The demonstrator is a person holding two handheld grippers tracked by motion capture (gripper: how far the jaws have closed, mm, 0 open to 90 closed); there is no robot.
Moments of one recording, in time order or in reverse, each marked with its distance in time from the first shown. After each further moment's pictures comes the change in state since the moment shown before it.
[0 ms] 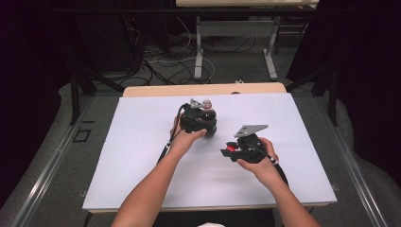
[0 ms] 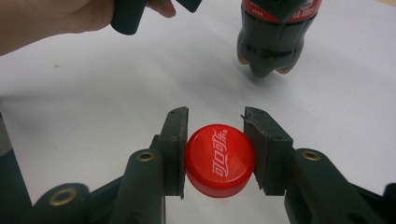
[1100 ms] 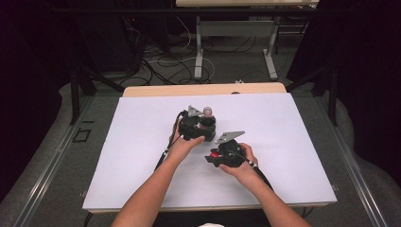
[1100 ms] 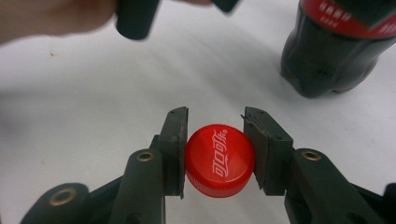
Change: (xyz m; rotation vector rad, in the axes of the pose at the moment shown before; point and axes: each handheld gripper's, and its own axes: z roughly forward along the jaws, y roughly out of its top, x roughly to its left) left arm 0.001 -0.023 -0.005 -0.039 -0.015 -0.012; right arm 0.019 -0.009 0.063 0.041 0.059 -0.018
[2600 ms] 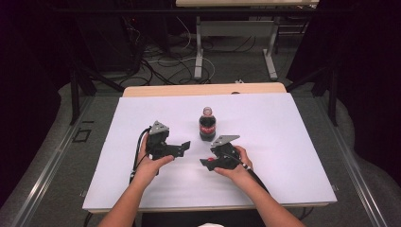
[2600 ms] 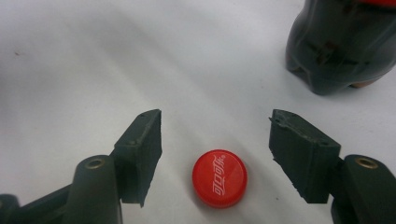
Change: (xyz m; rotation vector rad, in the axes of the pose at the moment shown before) left arm 0.022 -0.055 -0.096 -0.031 -0.003 -0.085; right arm -0.001 -0.009 0.023 -0.008 -0.034 0.024
